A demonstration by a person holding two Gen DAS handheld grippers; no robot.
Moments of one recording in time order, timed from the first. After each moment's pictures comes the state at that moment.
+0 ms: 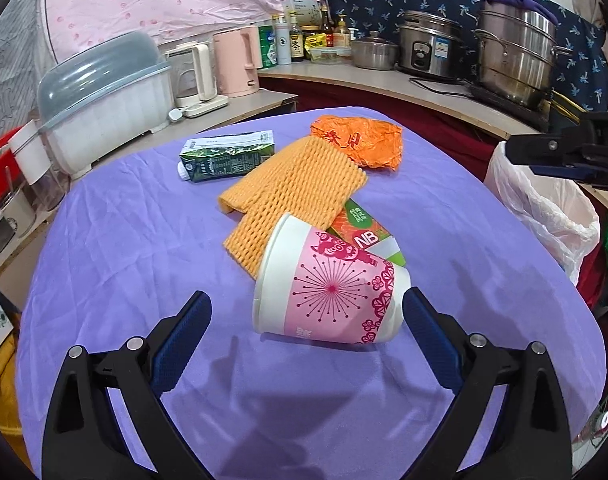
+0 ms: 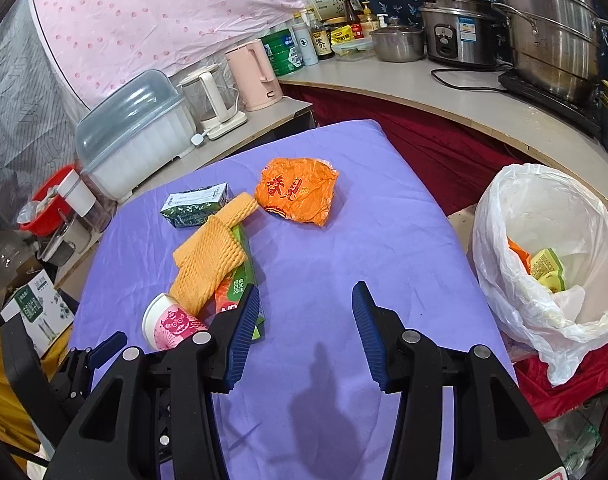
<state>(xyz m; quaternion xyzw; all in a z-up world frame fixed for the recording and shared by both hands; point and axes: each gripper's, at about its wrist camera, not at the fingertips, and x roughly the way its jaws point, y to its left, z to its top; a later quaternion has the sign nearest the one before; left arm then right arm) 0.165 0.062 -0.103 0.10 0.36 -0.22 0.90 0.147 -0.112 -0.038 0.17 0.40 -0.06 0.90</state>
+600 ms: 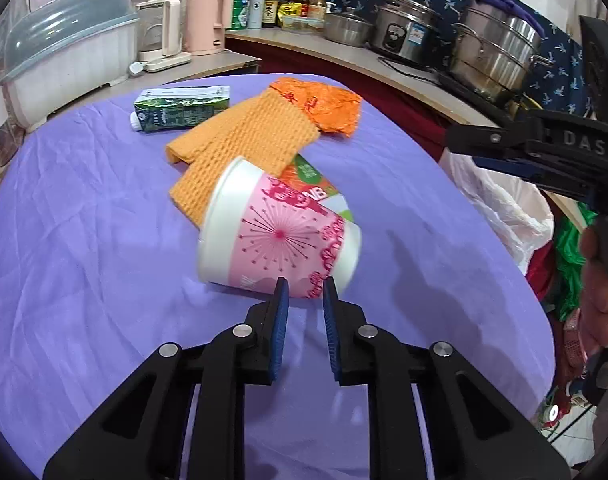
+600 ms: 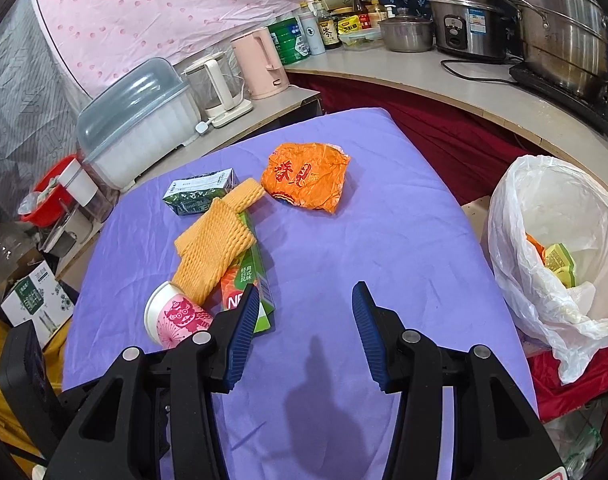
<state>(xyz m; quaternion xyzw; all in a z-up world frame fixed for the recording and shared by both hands) 0.156 0.064 -0.114 0.04 0.43 -0.29 0.86 0.153 -0.105 -0.051 0.17 0.41 -0.05 0.89</state>
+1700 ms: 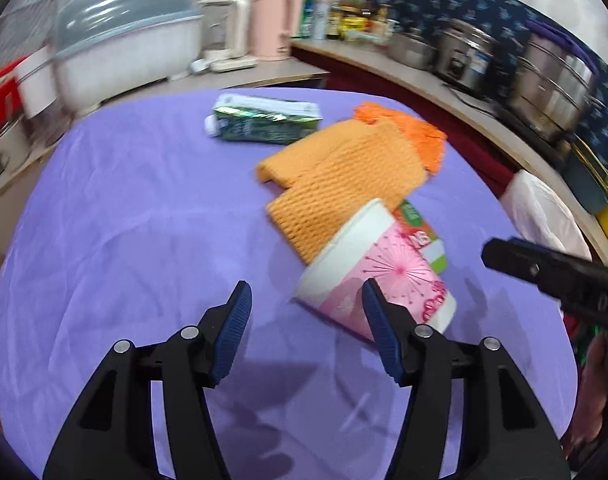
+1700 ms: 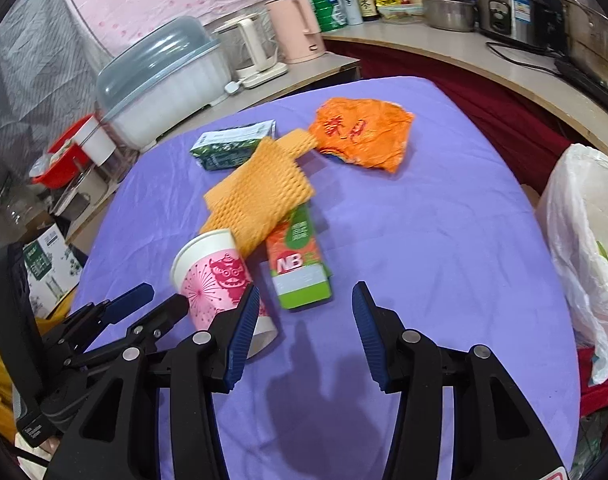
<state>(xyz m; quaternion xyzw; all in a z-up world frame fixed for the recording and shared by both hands) 0.202 0.105 -0.109 0.00 0.43 -0.18 0.88 0.171 -0.055 -0.081 0.15 0.45 0.01 0.88</state>
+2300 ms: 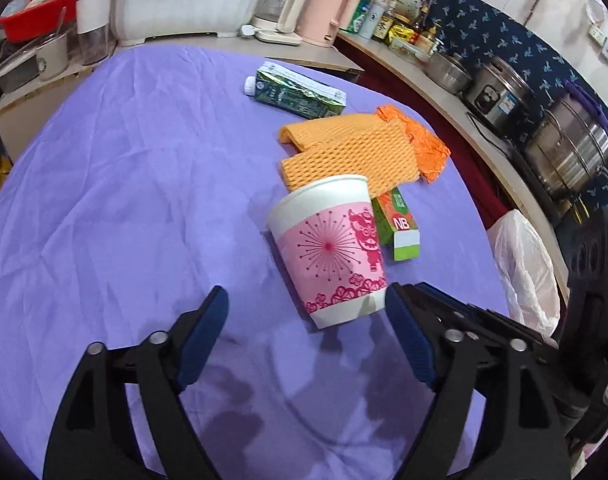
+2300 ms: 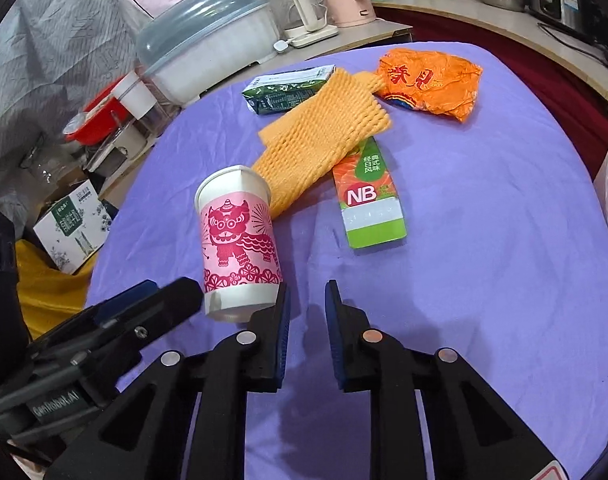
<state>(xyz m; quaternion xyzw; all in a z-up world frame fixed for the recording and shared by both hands) 0.166 0.122 -0.101 -0.11 0.47 -0.14 0.87 0.162 -0.026 -0.110 0.14 0.49 0.09 0.86</state>
